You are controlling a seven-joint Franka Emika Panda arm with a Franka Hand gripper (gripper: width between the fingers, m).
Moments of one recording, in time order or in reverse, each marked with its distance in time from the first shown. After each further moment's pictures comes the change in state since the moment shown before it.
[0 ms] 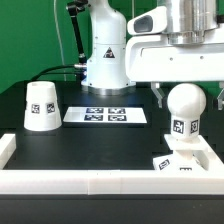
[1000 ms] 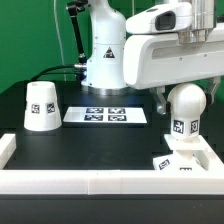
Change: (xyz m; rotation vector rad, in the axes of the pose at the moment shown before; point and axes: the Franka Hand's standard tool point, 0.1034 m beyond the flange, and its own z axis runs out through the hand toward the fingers) arm 0.005 0.006 -0.001 -0.047 0.008 -0.837
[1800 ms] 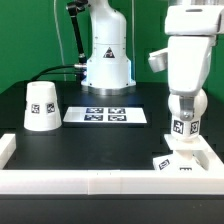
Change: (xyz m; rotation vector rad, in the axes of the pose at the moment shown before) arm 0.011 -0.002 0.006 -0.034 -0.054 -0.703
